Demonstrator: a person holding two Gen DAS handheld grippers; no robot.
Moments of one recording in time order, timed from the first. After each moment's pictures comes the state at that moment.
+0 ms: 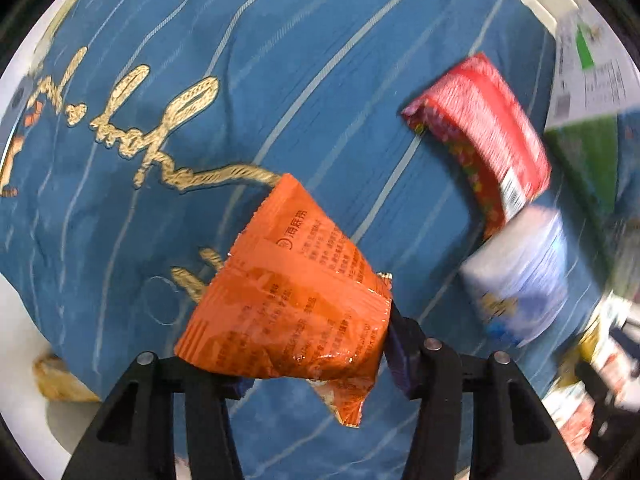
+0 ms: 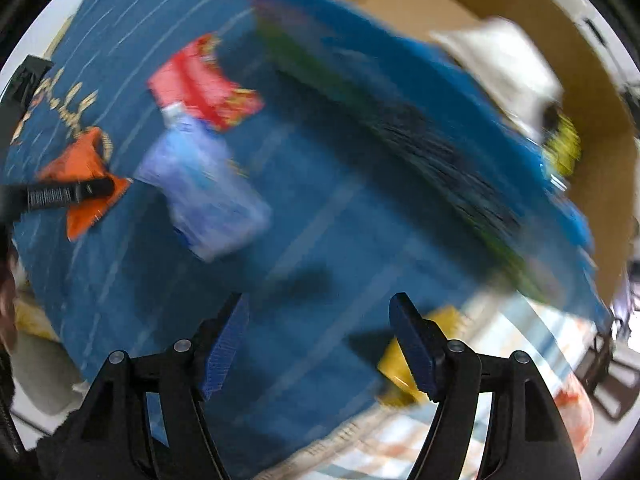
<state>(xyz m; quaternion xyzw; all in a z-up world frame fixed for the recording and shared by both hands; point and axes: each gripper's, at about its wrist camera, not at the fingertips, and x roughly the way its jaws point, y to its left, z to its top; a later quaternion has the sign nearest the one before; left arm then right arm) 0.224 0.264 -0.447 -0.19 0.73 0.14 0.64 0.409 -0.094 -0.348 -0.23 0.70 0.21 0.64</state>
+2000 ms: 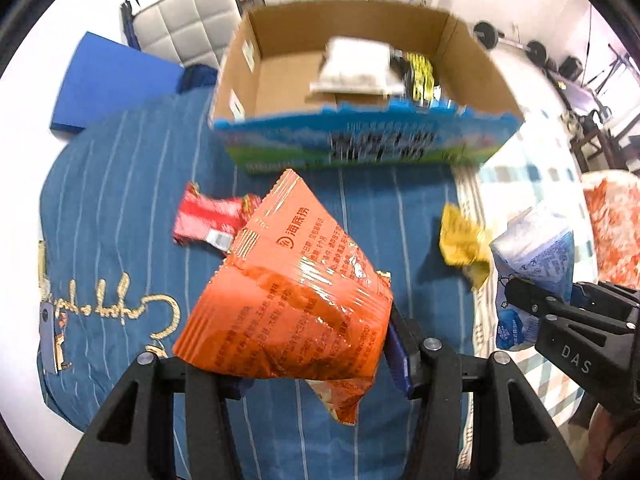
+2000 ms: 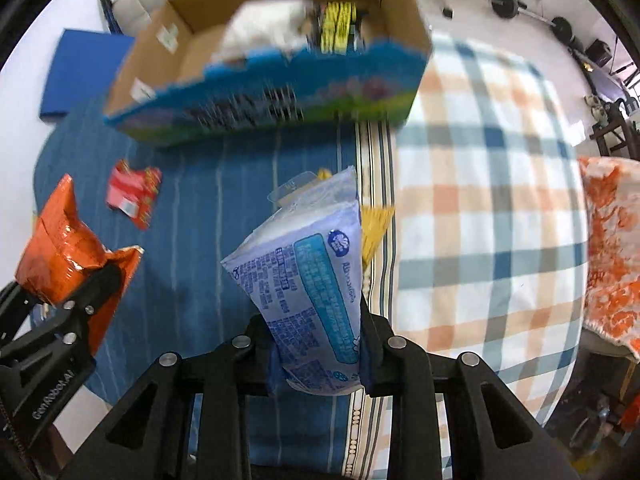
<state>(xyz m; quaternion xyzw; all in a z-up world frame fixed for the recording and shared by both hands) 0.199 0.065 -0.274 0.05 0.62 -0.05 0.78 0.320 -0.254 -0.239 0.06 0.67 0.01 0.74</state>
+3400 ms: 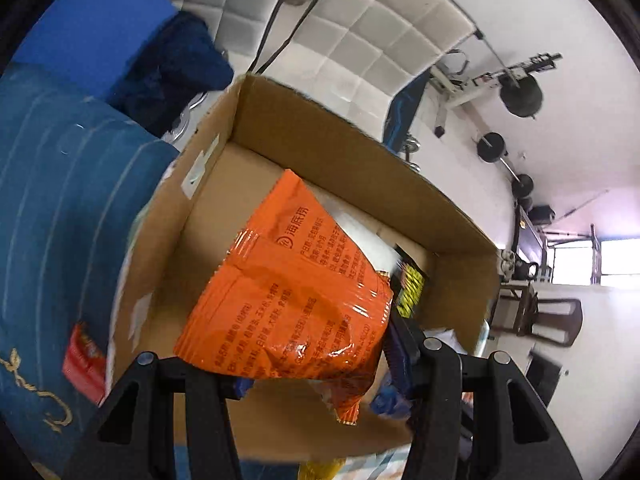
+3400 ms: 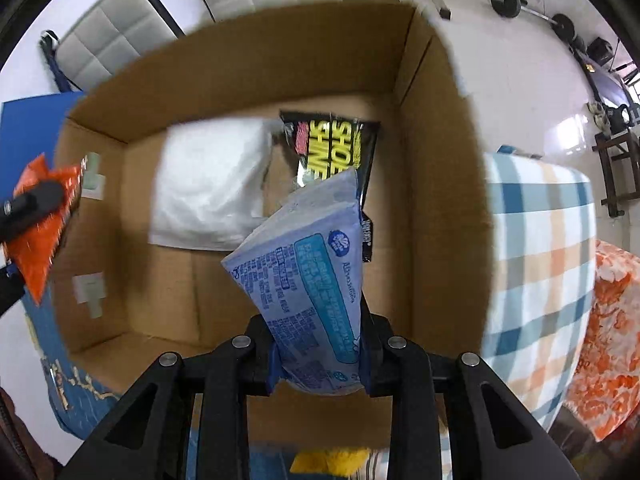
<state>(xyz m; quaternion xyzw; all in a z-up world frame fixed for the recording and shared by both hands) 0.500 0.103 -0.331 -0.27 0.64 -0.04 0.71 0.585 -0.275 -0.320 0.07 0.71 -0.02 0.70</state>
